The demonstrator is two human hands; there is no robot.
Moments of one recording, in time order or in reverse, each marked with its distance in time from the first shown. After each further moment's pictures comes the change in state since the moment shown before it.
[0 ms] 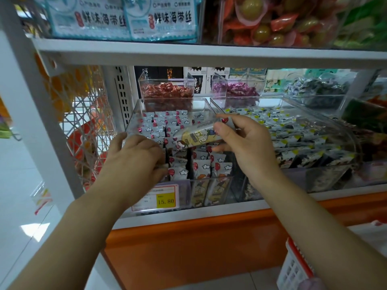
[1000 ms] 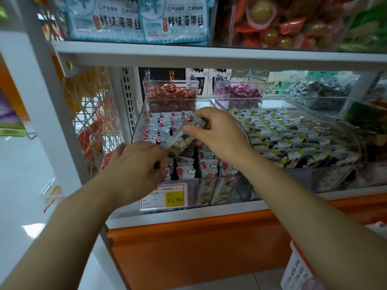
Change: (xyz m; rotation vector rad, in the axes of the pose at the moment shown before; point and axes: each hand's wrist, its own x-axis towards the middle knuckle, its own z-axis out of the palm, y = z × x) left_hand -0.009 -0.017 -0.007 -0.307 -0.051 0.049; right_hand 0.036 -0.003 0.041 -0.437 -0.240 -0.063
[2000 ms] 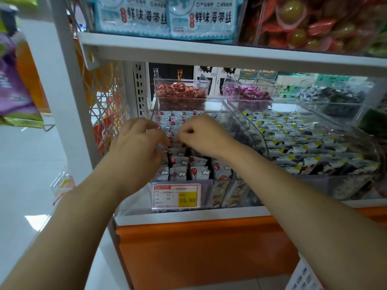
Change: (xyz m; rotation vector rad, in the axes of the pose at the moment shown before) left_hand 0.000 -0.010 -0.011 0.046 0.238 -0.121; right_hand 0.035 0.003 0.042 -0.358 -0.259 -0.031
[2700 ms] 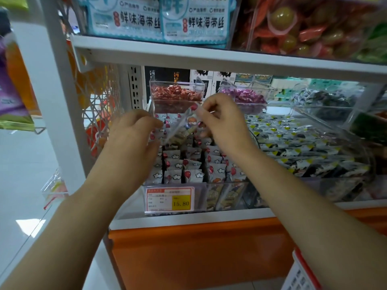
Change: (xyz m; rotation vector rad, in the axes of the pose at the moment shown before) left_hand 0.002 0.014 -0.003 -0.137 0.217 0.011; right_hand -0.029 -0.001 -0.032 0.531 0.408 0.060
